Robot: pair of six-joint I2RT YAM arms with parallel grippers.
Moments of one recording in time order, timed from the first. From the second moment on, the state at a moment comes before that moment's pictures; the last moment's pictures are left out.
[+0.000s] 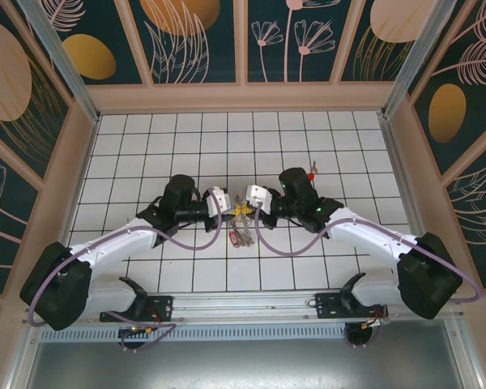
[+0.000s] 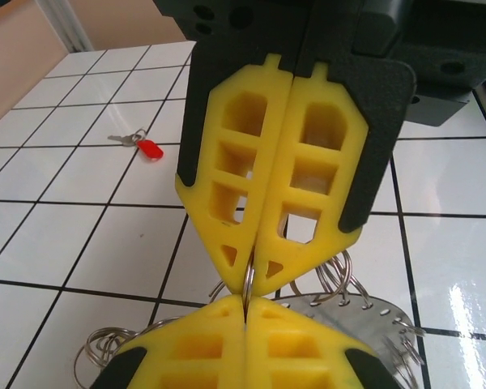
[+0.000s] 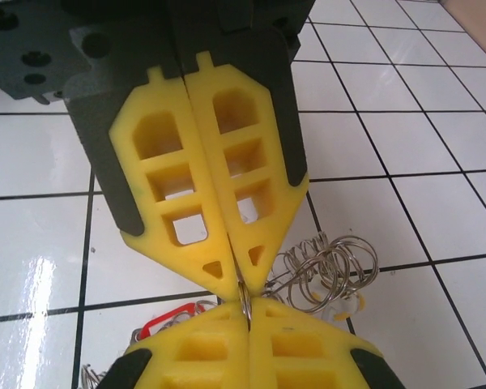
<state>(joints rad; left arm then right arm) -0.63 1.27 0.63 0.17 0.63 0.47 0.73 1.28 0.75 -0.04 -0.52 -0.53</state>
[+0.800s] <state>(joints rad) -0.64 1.24 0.56 0.38 0.71 0.30 0.62 1.17 0.75 -0.17 -0.74 -0.67</state>
